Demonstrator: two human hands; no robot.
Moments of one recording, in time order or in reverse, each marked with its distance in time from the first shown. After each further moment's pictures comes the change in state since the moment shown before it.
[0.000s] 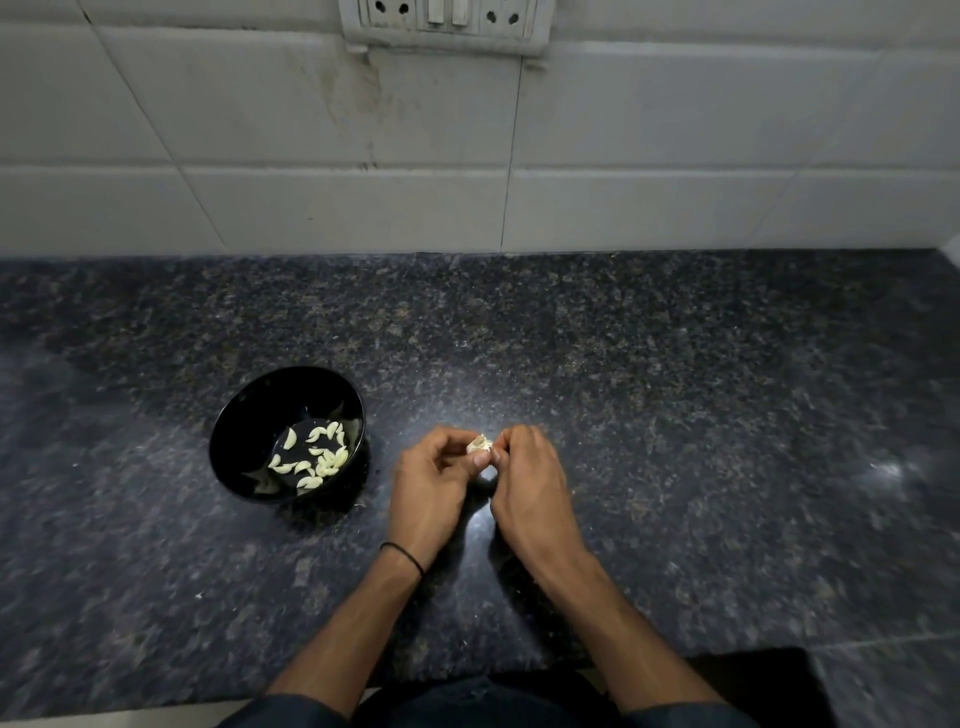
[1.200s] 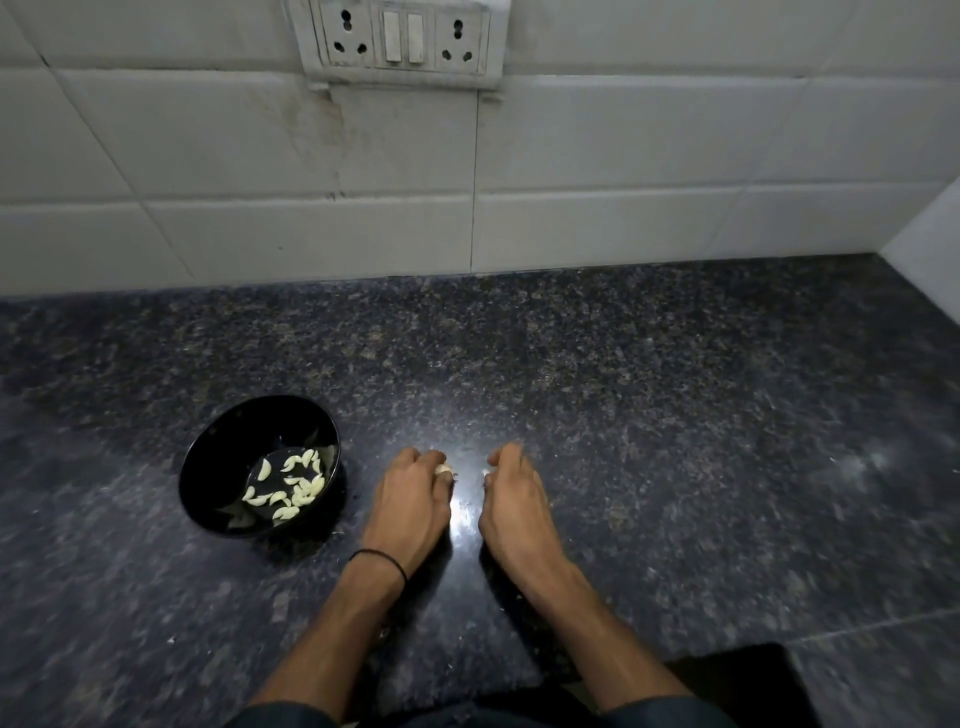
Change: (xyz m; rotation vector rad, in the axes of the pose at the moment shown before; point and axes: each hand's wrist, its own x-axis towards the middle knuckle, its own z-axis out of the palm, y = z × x) left_hand 0.019 -0.007 -0.007 0.851 -0.113 0.283; right_hand 0.004 0.021 0.016 -0.082 -0.006 0.099
